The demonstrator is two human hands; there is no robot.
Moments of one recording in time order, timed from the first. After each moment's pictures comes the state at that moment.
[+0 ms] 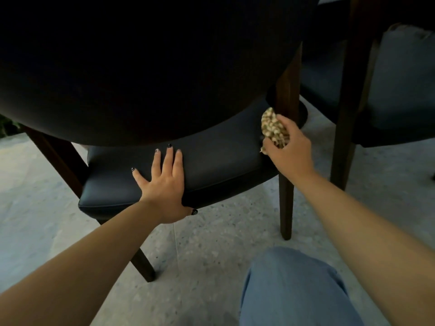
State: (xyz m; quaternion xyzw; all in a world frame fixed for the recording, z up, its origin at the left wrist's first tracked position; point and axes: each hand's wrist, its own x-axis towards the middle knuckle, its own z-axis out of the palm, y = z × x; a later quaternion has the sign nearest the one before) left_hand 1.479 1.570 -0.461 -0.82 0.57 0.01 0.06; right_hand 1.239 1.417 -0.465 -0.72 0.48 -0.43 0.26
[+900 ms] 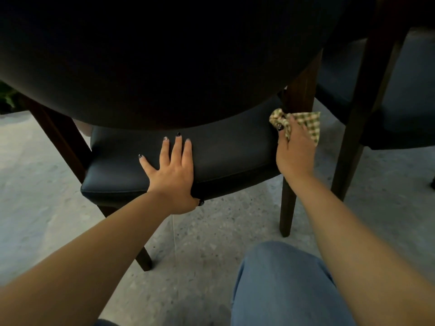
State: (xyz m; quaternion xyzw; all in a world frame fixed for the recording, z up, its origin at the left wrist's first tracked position) left_hand 1.477 1.572 -0.463 -0.81 0.58 0.00 0.05; right_hand 1.267 1.414 -0.484 -0.70 0.57 -0.42 0.14
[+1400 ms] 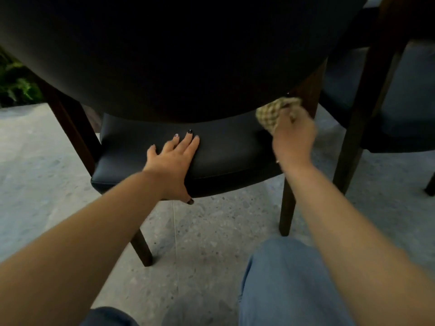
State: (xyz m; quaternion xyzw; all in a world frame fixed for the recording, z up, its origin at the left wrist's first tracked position) left_hand 1.504 1.577 -0.431 -0.77 0.63 0.06 0.11; right_hand 1.300 1.459 -0.413 -0.60 0.53 -0.54 0.27
